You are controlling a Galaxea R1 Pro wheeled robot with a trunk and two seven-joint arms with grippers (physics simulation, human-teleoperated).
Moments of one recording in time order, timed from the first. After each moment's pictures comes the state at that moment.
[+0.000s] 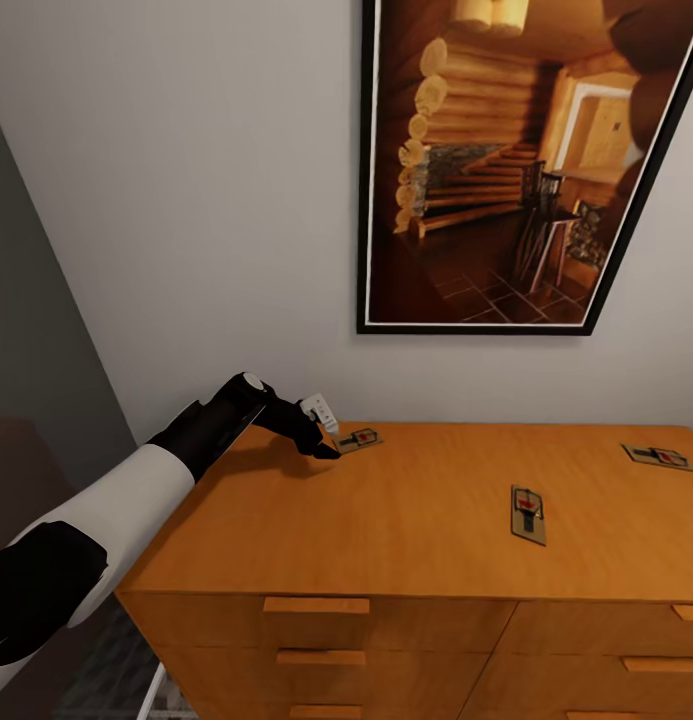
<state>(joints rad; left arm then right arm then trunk) -1.19 0.04 -0.61 -0.71 -0.17 0.51 -0.95 -0.12 -0.16 -0.28 -0.01 0.15 -0.66 0.22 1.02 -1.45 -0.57</state>
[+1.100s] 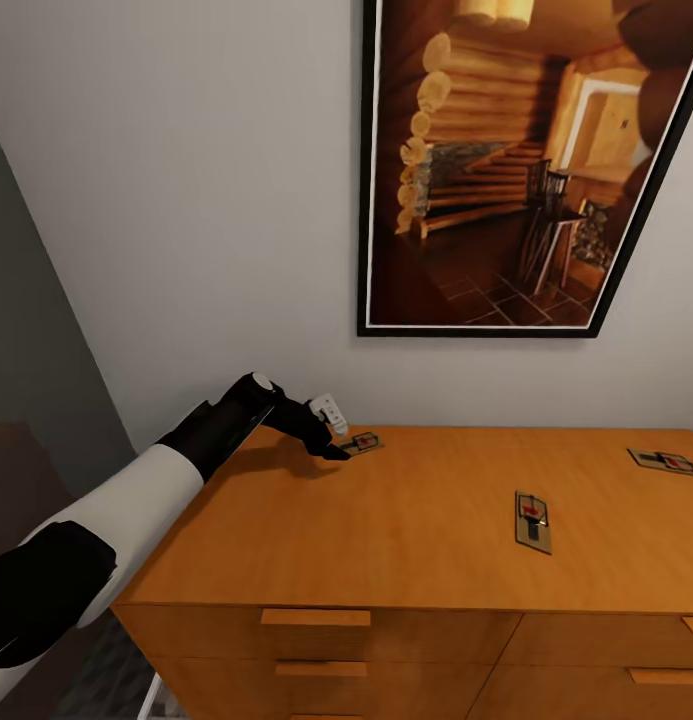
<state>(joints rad) -1.19 0.01 -0.61 -0.71 -0.17 0.51 -0.95 -0.12 -0.16 -0.28 -0.01 0.15 -0.66 0.22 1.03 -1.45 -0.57</state>
